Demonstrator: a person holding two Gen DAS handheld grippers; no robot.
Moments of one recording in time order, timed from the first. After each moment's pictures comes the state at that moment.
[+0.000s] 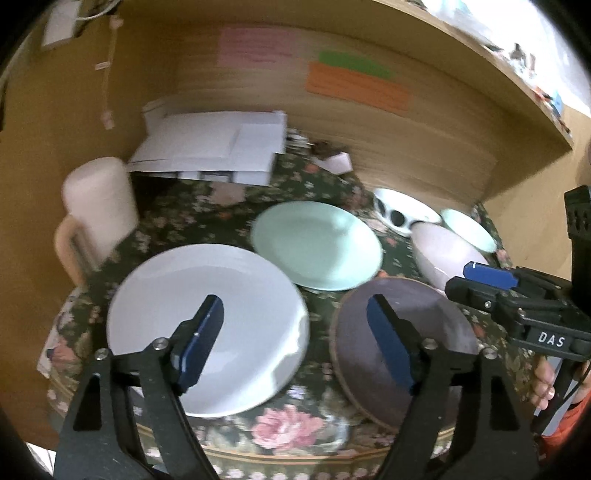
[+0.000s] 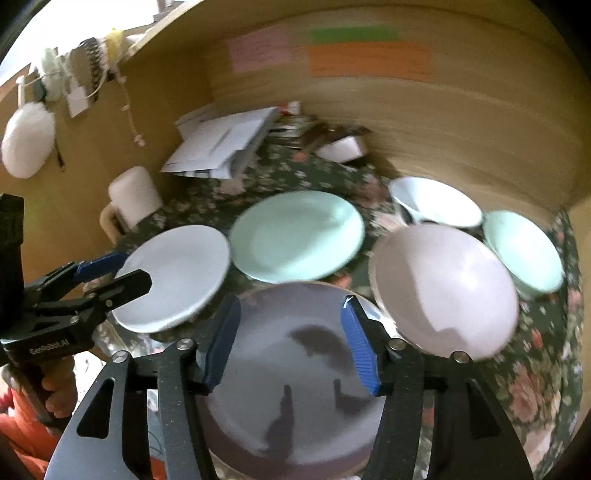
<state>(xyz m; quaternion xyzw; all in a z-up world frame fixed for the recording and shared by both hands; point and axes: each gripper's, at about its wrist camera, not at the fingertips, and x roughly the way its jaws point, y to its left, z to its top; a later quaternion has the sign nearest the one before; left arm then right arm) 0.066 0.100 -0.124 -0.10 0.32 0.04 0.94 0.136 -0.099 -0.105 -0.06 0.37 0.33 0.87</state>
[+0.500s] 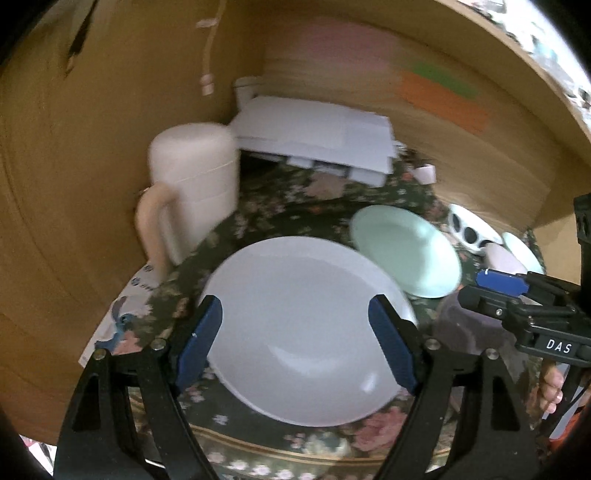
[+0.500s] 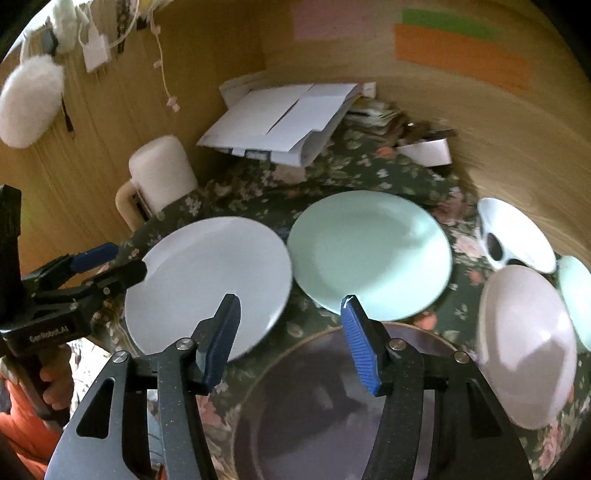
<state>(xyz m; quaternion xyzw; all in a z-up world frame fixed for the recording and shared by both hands) 0.052 0.184 -0.144 -0.14 0.34 0.13 0.92 0.155 -0.013 -0.126 -0.10 0.40 0.38 0.83</state>
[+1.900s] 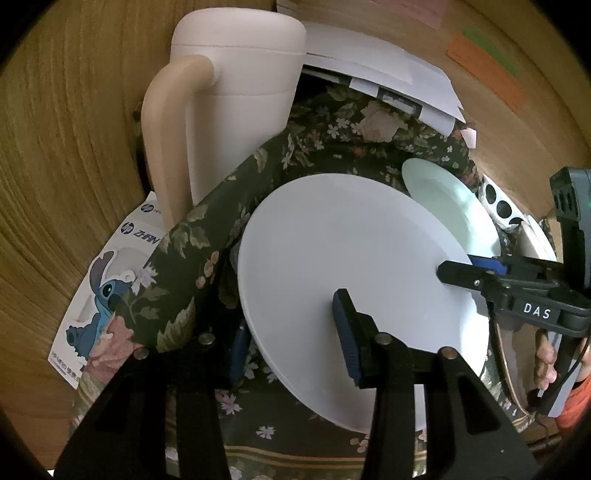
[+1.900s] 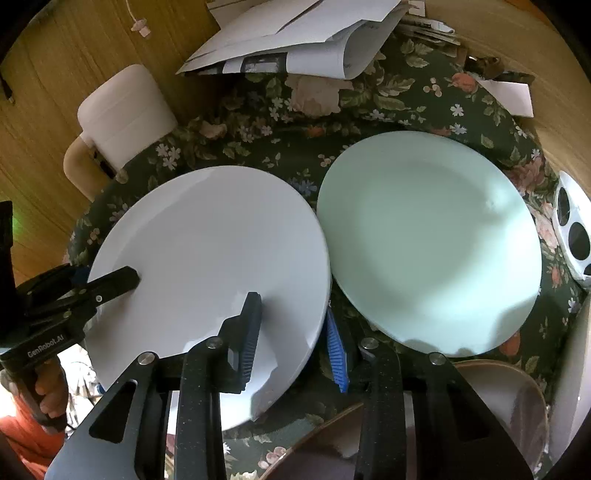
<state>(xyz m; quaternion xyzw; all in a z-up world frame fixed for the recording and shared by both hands) 0.073 0.233 -0.201 -0.18 0.42 0.10 0.88 0.196 0.055 -0.189 -0.12 0.49 0.38 0.78</state>
